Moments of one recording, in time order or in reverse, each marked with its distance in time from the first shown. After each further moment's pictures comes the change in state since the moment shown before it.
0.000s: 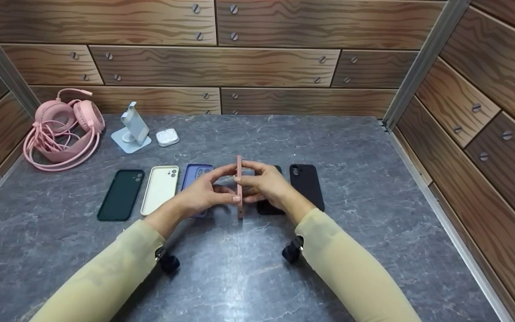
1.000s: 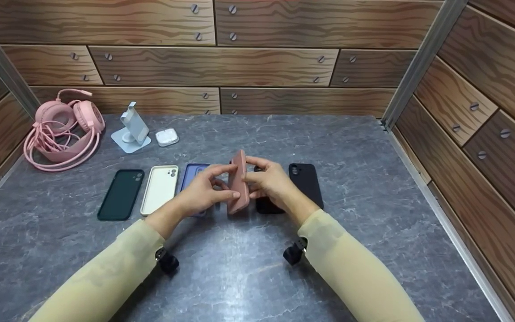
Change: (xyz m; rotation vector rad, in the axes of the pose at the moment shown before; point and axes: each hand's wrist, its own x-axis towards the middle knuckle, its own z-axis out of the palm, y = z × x) left_hand 0.000 0.004 0.006 0.269 0.168 0.087; right_hand -0.011 -0.007 -0.001 0.064 0.065 -0.066
